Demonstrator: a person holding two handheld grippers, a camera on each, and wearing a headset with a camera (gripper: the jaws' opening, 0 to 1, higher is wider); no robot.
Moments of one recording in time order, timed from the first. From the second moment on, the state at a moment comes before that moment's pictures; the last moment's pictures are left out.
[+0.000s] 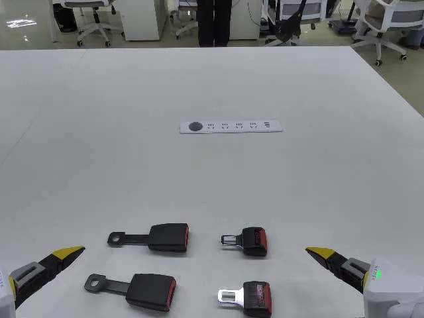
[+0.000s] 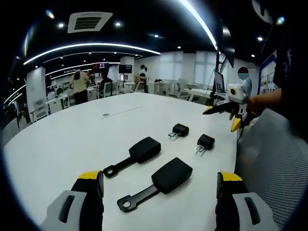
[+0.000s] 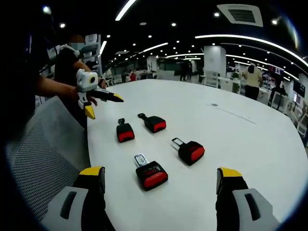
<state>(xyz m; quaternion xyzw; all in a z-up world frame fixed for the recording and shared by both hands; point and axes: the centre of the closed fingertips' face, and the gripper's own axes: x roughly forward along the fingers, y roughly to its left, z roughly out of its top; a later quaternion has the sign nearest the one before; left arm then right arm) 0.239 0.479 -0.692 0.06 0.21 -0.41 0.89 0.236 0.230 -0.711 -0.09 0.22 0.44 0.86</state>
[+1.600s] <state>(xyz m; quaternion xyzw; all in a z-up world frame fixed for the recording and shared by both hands) 0.240 0.478 -0.692 0.07 0.21 -0.42 0.88 0.232 0.231 -0.709 -0.11 0.23 0.45 0.86</state>
